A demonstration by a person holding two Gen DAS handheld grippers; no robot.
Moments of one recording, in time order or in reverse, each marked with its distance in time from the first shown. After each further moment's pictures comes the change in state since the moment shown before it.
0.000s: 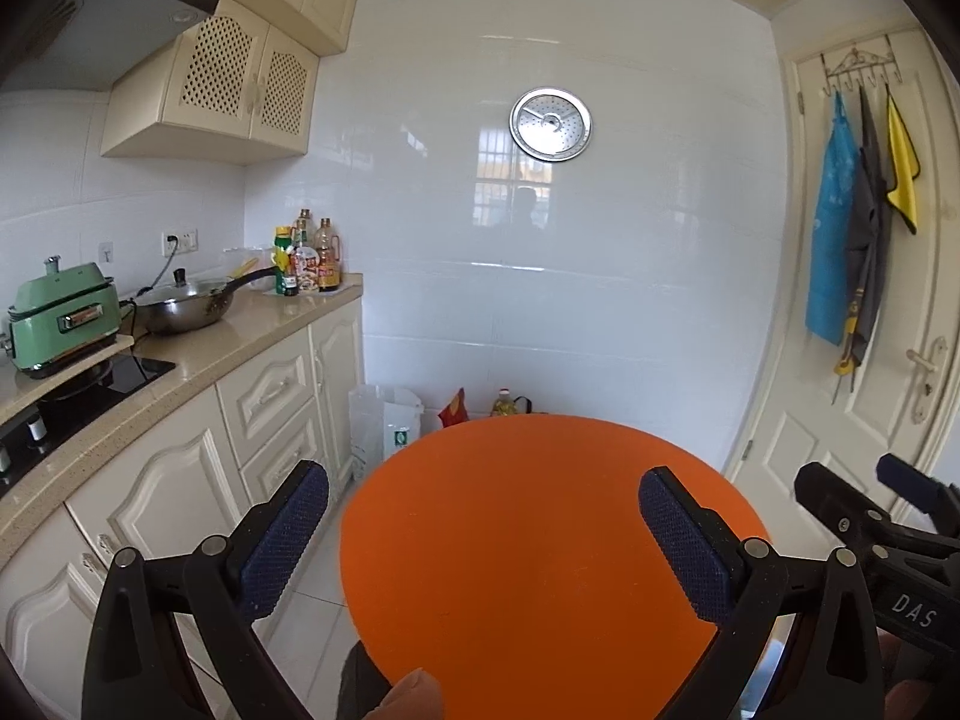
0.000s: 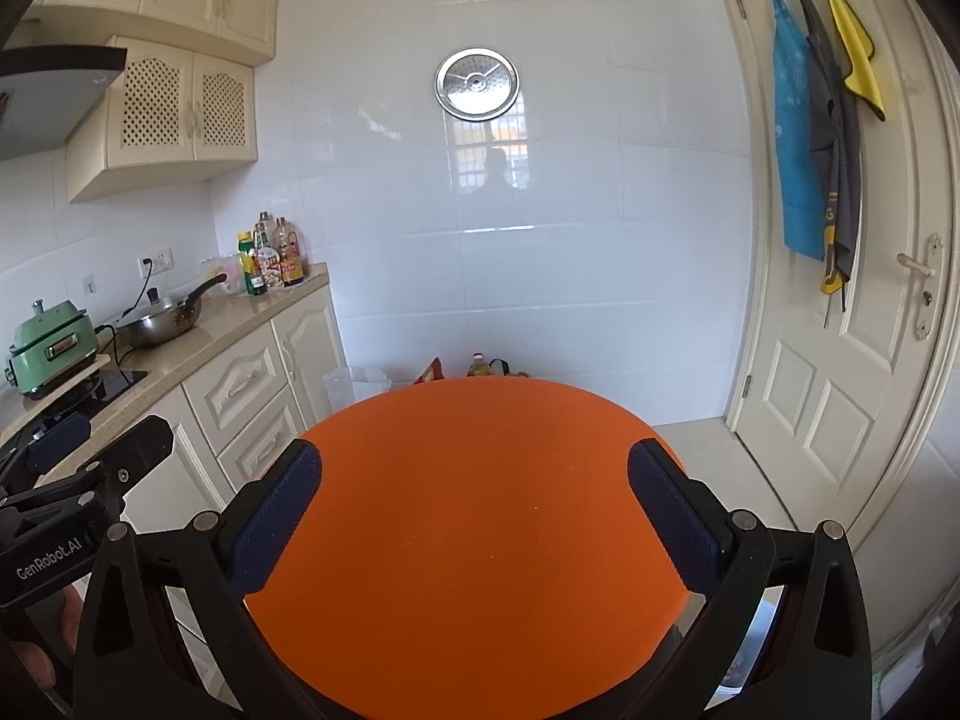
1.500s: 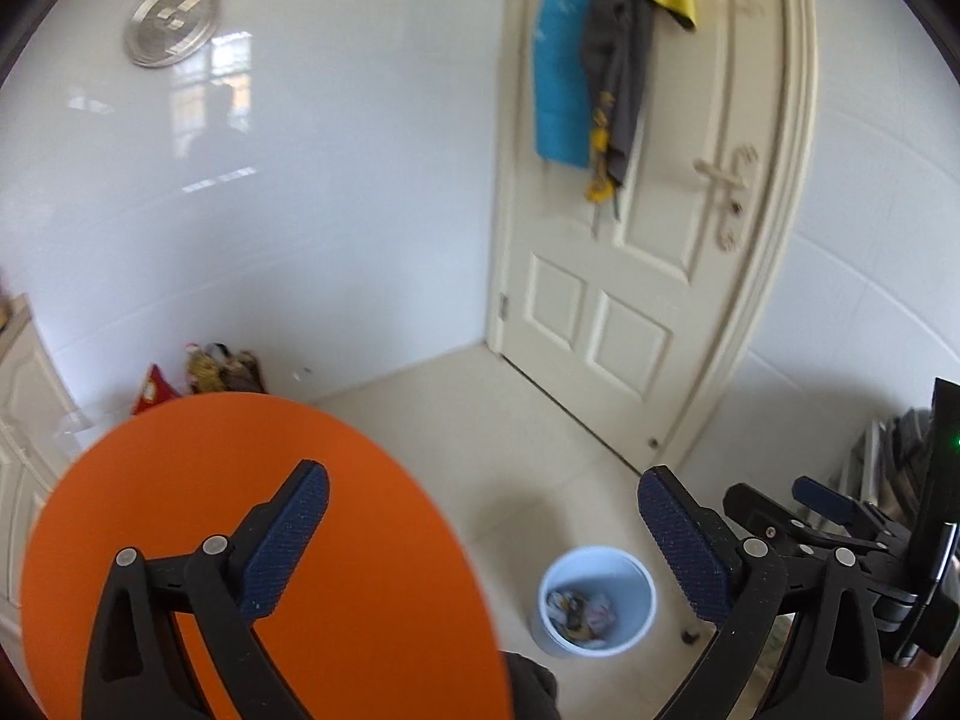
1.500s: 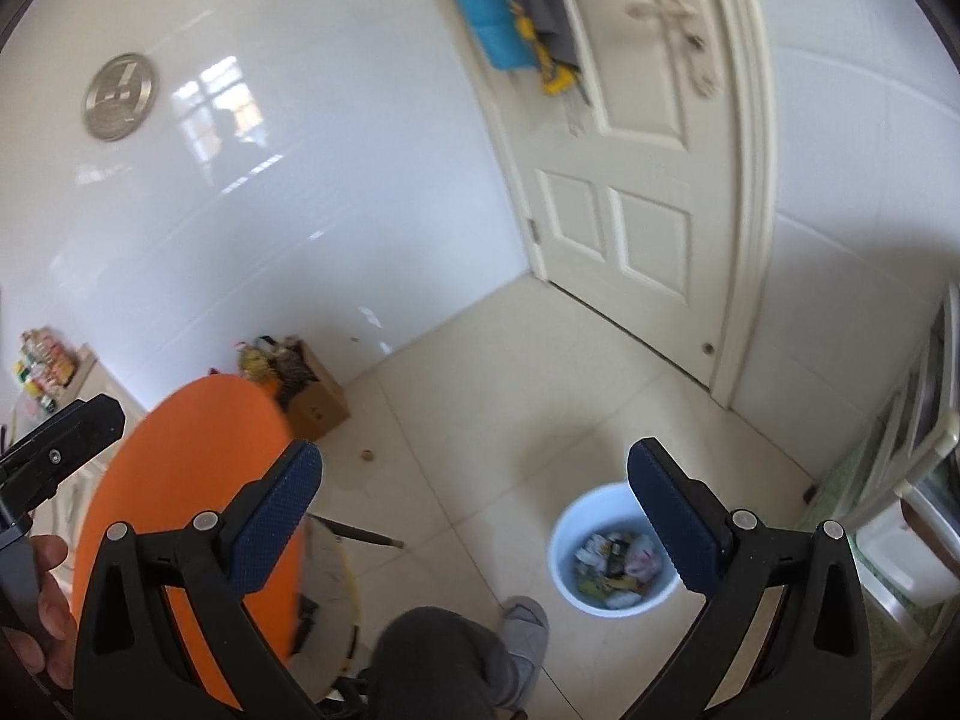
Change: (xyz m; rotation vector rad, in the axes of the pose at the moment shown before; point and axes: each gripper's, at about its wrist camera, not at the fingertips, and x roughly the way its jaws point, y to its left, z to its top) left arm 0.366 -0.257 0.133 0.325 0.285 -0.571; right arm 0.068 -0.347 -0.044 0.460 0.199 -0.344
